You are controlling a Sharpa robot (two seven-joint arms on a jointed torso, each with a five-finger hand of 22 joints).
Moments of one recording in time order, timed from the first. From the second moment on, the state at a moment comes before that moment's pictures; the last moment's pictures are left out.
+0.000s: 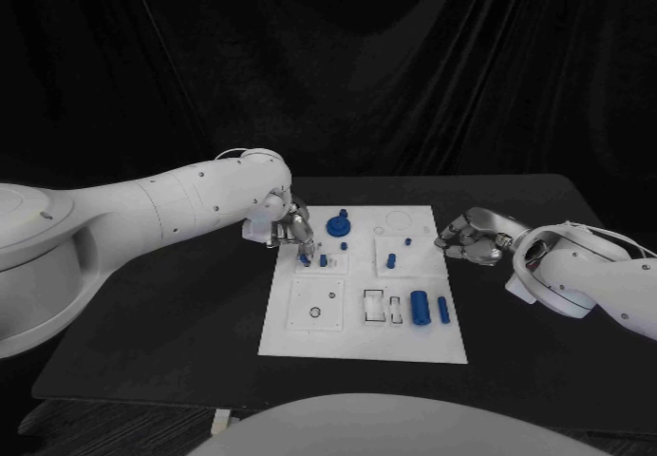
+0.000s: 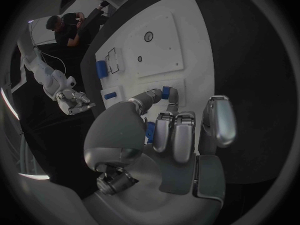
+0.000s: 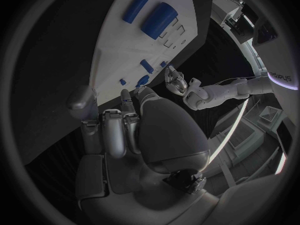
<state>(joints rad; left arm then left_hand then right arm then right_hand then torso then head) 1.30 -0.45 -0.21 0.94 -0.86 0.57 -0.53 1.09 -0.06 0.55 -0.04 0.36 0.93 0.09 0.27 1.12 1.47 0.00 1.51 1.31 1.47 -0.05 1.57 1.31 0.06 1.40 0.07 1.27 1.31 1.19 -0.90 -0.21 1.49 -1.15 -0.27 -0.06 1.42 0.04 0.08 0.26 0.65 0.92 0.13 0.15 0.11 1.46 0.06 1.55 1.31 1.46 -0.02 1.48 1.31 0.10 1.37 0.08 0.95 1.31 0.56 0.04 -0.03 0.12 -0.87</state>
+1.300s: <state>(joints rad) 1.27 -0.43 -0.21 0.89 -0.88 0.57 -0.52 1.10 -0.03 0.53 -0.06 0.36 0.92 0.09 0.26 1.11 1.46 0.00 1.51 1.31 1.47 -0.05 1.57 1.31 0.06 1.40 0.07 1.27 1.31 1.19 -0.90 -0.21 1.49 -1.15 -0.27 -0.06 1.42 0.04 0.08 0.26 0.65 0.93 0.14 0.15 0.11 1.46 0.06 1.55 1.31 1.46 -0.02 1.48 1.31 0.10 1.37 0.09 0.94 1.31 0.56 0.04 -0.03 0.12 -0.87</state>
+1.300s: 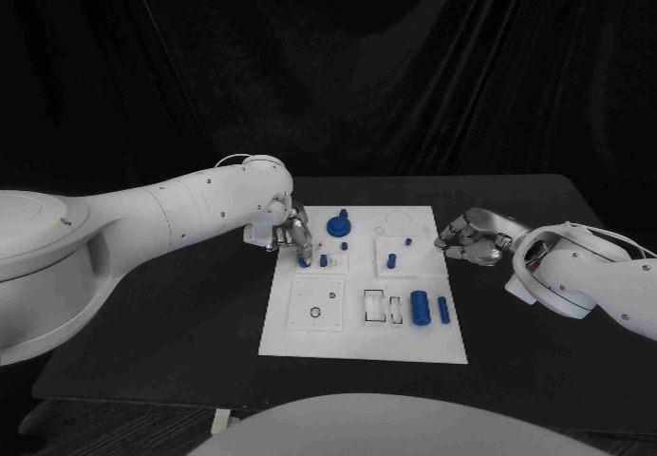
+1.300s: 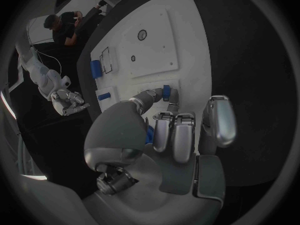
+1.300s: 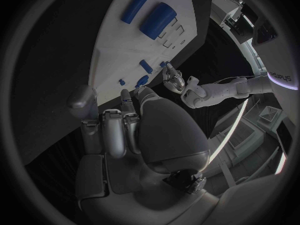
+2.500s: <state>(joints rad) 1.26 -0.44 -0.21 0.91 -0.88 0.51 -0.51 1.11 -0.01 0.51 -0.08 0.32 0.92 0.09 0.25 1.11 1.46 0.00 1.51 1.31 1.47 -0.05 1.57 1.31 0.06 1.40 0.07 1.27 1.31 1.19 -0.90 -0.21 1.49 -1.15 -0.27 -0.06 1.42 0.04 0.08 0.26 0.65 0.93 0.14 0.15 0.11 1.46 0.06 1.55 1.31 1.46 -0.02 1.48 1.31 0.10 1.37 0.09 0.94 1.31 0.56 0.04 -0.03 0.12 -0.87</state>
